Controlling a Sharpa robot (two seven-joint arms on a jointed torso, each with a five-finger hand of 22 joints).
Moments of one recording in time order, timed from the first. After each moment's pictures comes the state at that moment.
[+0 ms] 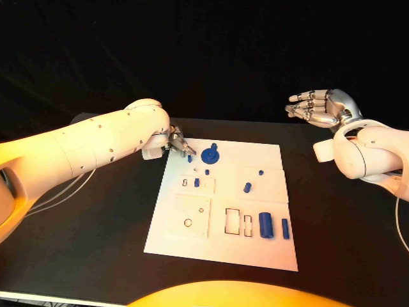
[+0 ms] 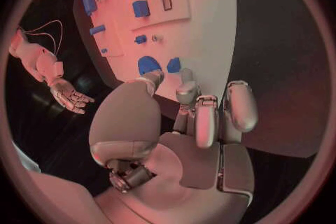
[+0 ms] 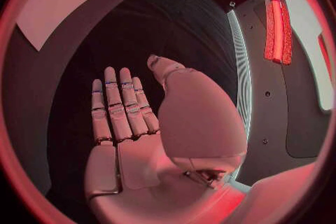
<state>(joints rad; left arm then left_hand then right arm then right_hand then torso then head) 1.29 -0.52 -0.02 1.05 -1.09 0.26 -0.58 1.10 -0.18 0.30 0.29 0.29 0.88 0.08 0.61 0.59 1.27 0.00 1.17 0.97 1.47 -0.06 1.56 1.31 0.08 1.33 0.05 1.40 1.18 1.35 -0.86 -0.18 1.42 -0.34 -0.58 0.26 1.37 -0.22 0.42 0.18 0.20 0.76 0.20 0.35 0.19 0.94 0.19 0.36 0.07 0.95 0.17 0.14 0.25 0.17 0.61 0.29 0.06 0.28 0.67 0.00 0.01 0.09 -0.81</state>
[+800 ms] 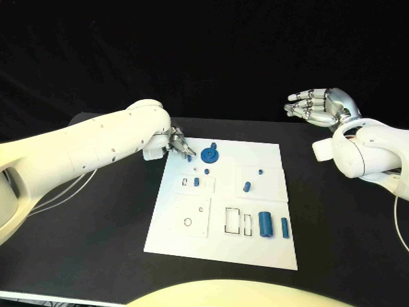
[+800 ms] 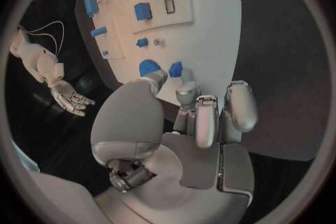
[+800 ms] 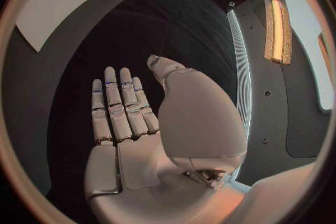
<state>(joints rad) 1.29 -0.51 -0.03 1.03 -1.07 0.28 -0.57 1.14 -0.15 0.30 0.29 0.29 0.89 0.07 0.61 0.59 1.27 0.00 1.17 0.97 1.47 -0.06 1.56 1.31 0.08 1.33 0.05 1.40 1.18 1.35 -0.86 -0.18 1.42 -0.34 -0.58 0.26 1.37 -0.22 0.42 0.18 0.20 0.76 0.20 0.35 0.19 0.94 0.19 0.36 0.07 0.95 0.17 0.14 0.25 0.17 0.61 0.29 0.06 0.28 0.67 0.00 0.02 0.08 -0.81</state>
